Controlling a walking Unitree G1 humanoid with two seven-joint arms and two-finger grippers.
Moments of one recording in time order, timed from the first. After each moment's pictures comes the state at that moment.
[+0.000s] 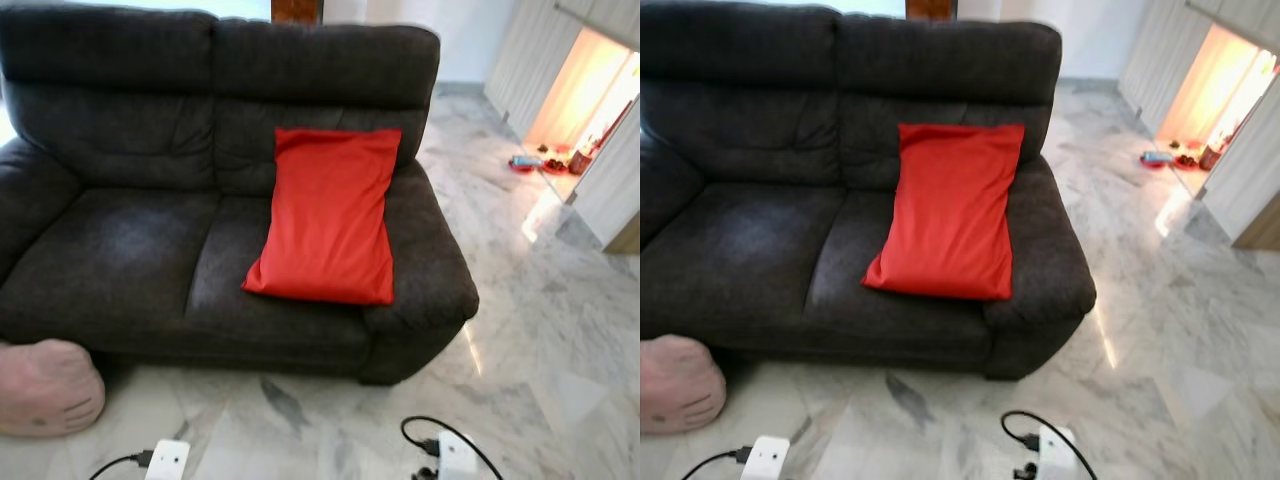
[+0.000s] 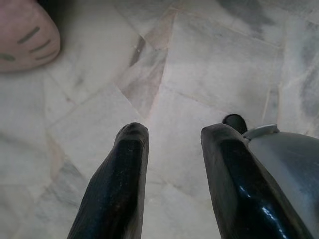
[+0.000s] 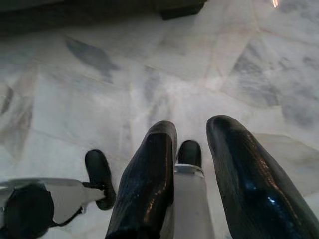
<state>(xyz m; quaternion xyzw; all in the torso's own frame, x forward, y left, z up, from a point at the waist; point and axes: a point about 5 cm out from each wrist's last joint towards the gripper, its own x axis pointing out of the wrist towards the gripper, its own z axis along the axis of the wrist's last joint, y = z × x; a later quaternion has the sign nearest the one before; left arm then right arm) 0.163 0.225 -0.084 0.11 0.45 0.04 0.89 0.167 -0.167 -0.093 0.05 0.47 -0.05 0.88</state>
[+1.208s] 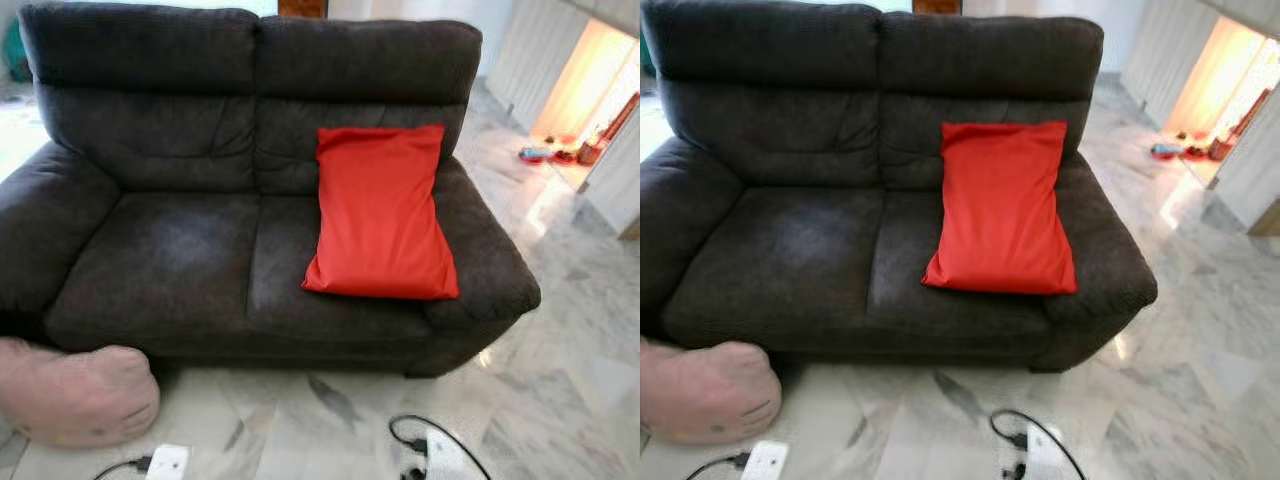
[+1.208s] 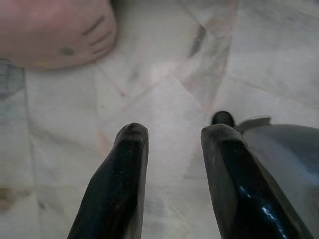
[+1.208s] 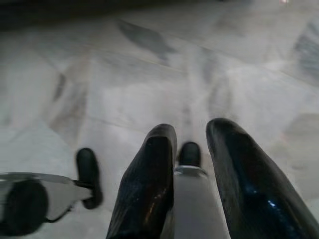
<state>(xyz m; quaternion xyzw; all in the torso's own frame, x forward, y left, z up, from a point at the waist) 0.156 0.229 -0.086 0.11 0.46 0.04 0.88 0.167 -0.155 -0.094 0.05 0.48 -0.04 0.88</state>
